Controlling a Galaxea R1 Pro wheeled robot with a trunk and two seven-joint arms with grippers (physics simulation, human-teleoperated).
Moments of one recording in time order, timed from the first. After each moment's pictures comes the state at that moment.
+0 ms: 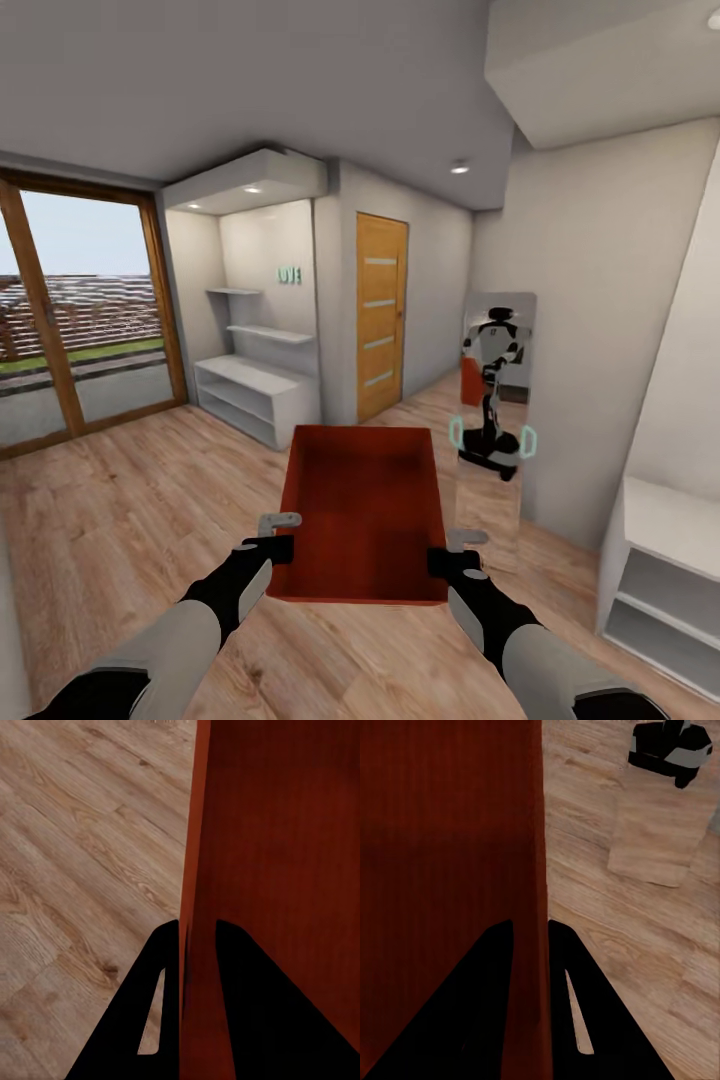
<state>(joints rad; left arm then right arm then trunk) -0.76 -0.10 0.00 -0.30 0.05 0.17 0.13 -0.71 0.10 0.08 -0.27 -0.09 -0.01 -0.16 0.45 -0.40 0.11</state>
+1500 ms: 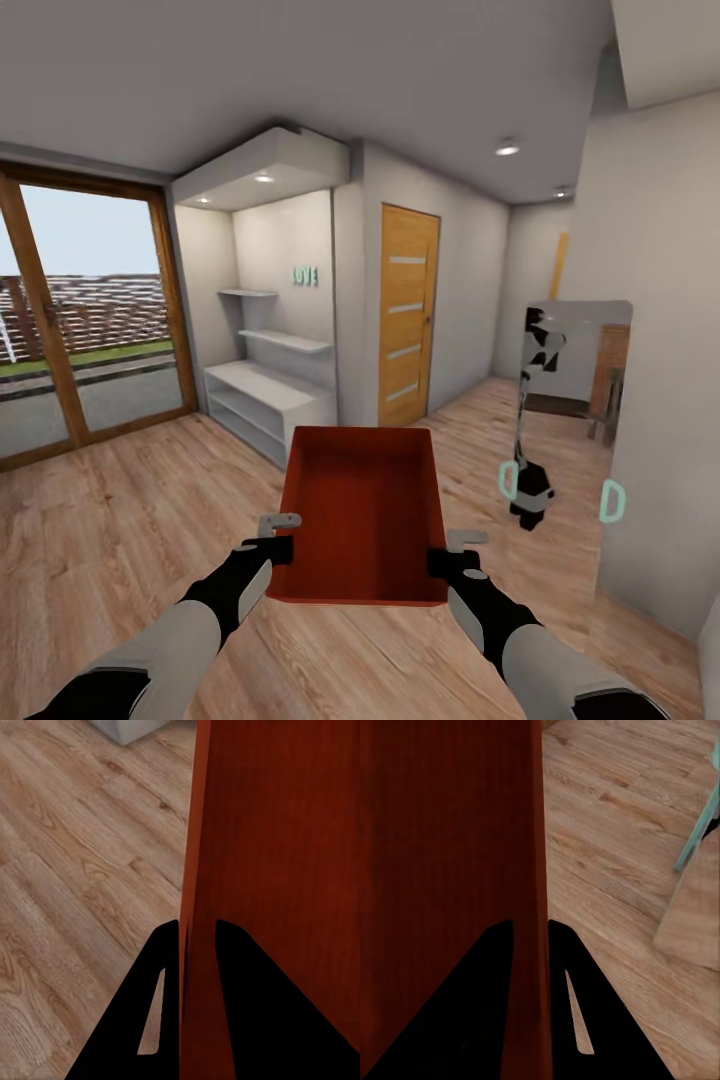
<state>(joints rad) -0.76 -0.10 0.00 -0.30 0.05 0.17 0.13 -0.71 0.10 0.08 -0.27 -0.09 -0.01 -0.16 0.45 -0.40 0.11</state>
